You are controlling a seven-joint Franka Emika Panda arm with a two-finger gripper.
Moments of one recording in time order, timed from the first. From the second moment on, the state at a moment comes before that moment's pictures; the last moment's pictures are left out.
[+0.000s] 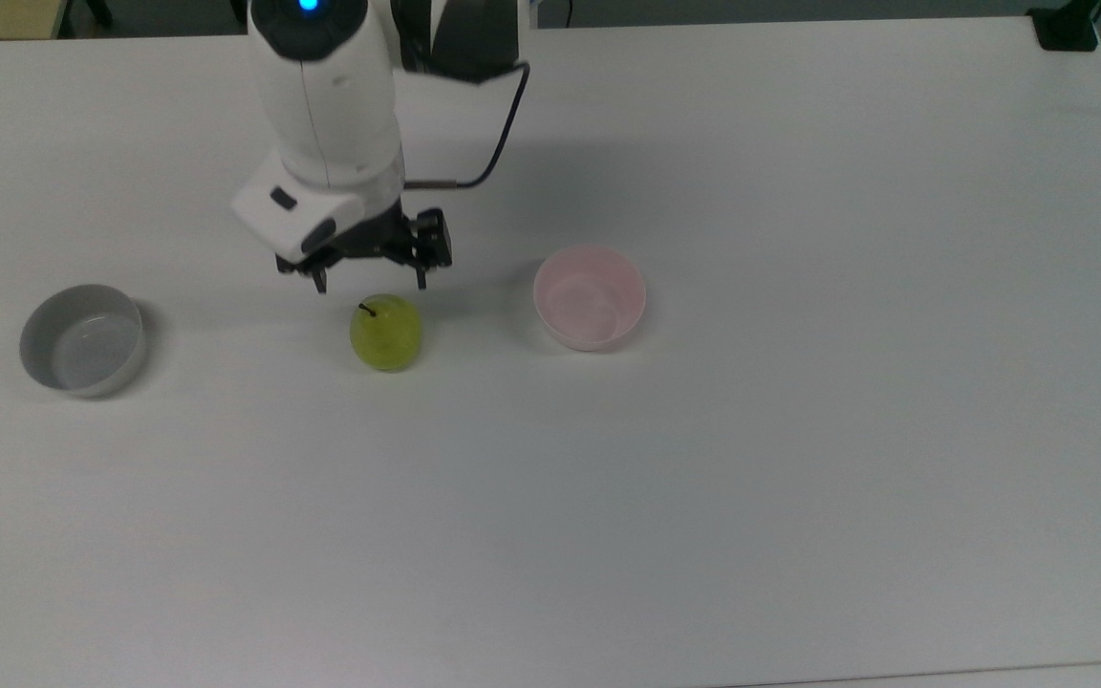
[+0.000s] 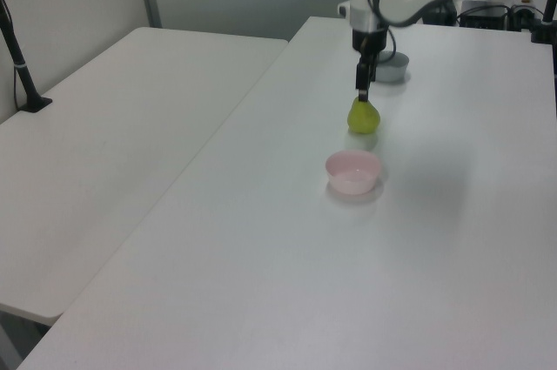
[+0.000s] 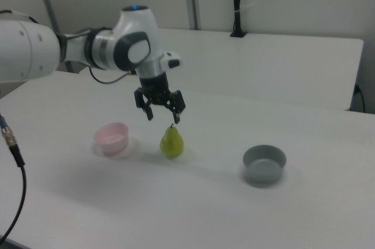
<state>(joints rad) 0.00 0.35 -0.07 -1.64 -0.05 2.01 -0.15</state>
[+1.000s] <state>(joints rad) 0.10 0.01 -0.05 -1.64 -0.05 1.65 -0.01</state>
